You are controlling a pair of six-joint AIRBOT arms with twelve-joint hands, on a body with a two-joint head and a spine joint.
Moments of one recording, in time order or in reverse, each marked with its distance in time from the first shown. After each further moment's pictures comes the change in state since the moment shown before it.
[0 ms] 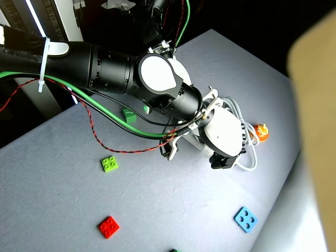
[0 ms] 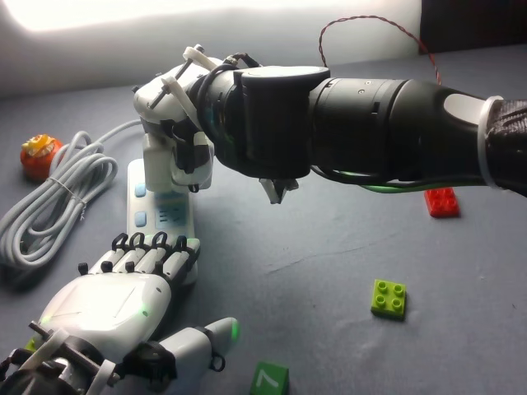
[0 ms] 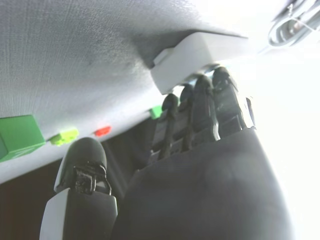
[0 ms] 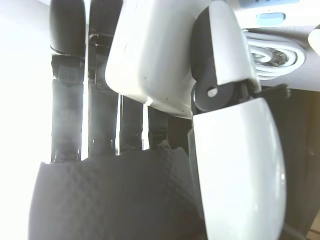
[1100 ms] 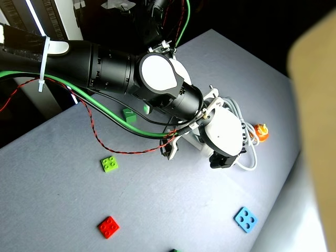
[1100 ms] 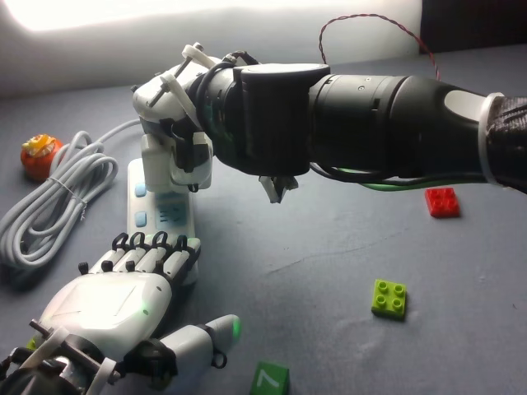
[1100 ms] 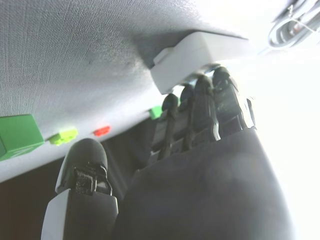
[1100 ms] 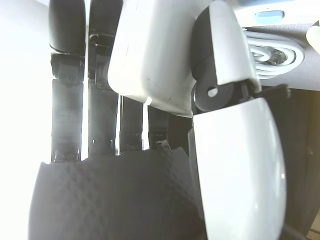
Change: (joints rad) left arm -0.005 0.001 0.000 -0.009 0.004 0.000; right arm 0.007 0.003 -0.002 0.008 0.003 -0.008
